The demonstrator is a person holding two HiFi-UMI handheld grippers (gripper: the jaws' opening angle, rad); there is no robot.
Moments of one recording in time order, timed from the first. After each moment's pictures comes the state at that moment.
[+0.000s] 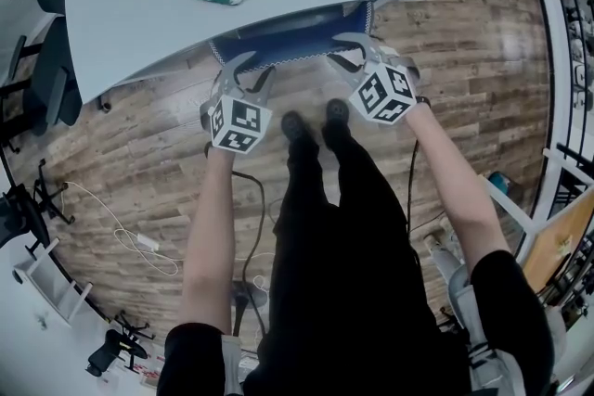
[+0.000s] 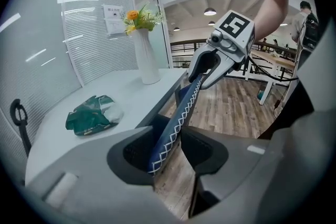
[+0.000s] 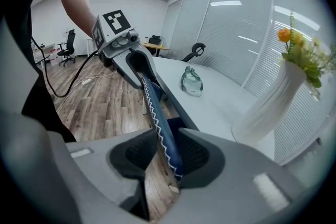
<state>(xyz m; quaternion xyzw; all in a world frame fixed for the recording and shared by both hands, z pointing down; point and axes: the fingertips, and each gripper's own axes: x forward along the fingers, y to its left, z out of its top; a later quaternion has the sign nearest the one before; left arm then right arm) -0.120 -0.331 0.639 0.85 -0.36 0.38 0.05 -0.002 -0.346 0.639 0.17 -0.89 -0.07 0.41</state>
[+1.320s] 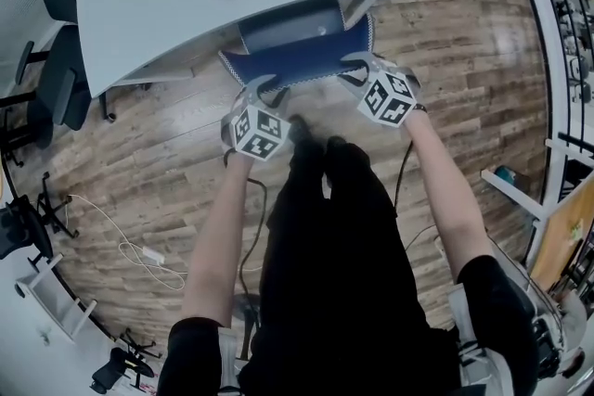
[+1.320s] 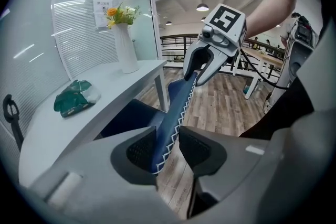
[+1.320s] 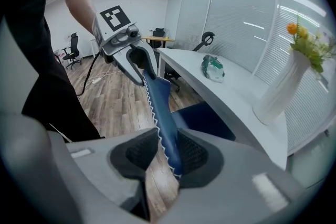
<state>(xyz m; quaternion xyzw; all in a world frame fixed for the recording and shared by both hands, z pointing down) -0.106 -0.231 0.668 0.86 -0.30 0.41 0.07 0.009 -0.247 0.669 0.13 -0.88 -0.02 0.45</state>
